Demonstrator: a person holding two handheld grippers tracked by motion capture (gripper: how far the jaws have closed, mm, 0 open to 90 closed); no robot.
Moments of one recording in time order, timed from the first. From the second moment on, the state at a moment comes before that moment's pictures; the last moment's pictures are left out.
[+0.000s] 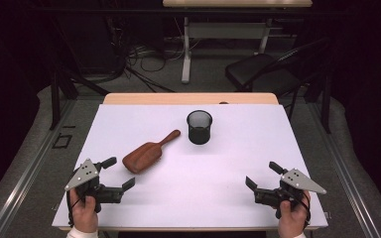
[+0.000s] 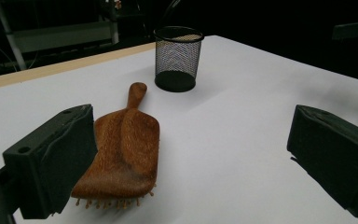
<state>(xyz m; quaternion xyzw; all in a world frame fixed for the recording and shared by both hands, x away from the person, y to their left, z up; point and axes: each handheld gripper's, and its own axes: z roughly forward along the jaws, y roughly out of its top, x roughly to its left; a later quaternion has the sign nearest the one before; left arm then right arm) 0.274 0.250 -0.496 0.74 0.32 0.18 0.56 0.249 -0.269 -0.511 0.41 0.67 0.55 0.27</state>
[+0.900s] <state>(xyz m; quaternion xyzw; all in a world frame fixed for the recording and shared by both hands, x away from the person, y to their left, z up) 0.332 0.219 -0.477 0.74 0.40 0.14 0.53 0.248 -0.268 -0.512 0.42 0.67 0.55 0.27</state>
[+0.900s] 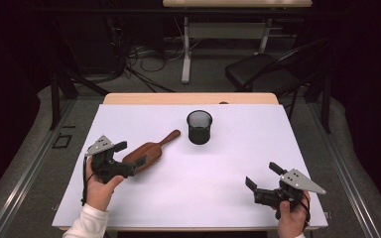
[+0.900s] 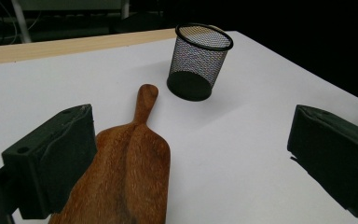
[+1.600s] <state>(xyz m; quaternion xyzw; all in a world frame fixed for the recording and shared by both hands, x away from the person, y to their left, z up) 0.380 0.188 -0.449 0.74 0.45 0.14 0.48 0.248 -0.269 -0.514 0.43 0.67 0.55 0.27</state>
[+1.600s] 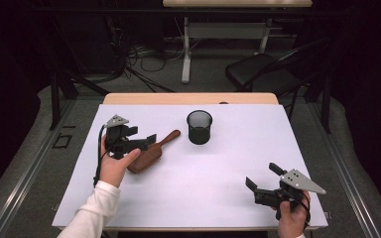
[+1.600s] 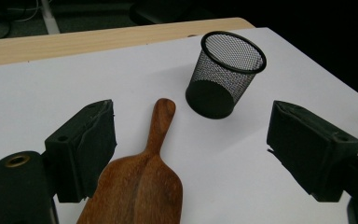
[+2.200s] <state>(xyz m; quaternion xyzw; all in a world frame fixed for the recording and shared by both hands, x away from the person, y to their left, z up) 0.405 0.167 -0.434 0.74 0.47 0.16 0.45 0.249 -0.270 -0.515 0.43 0.67 0.55 0.26</state>
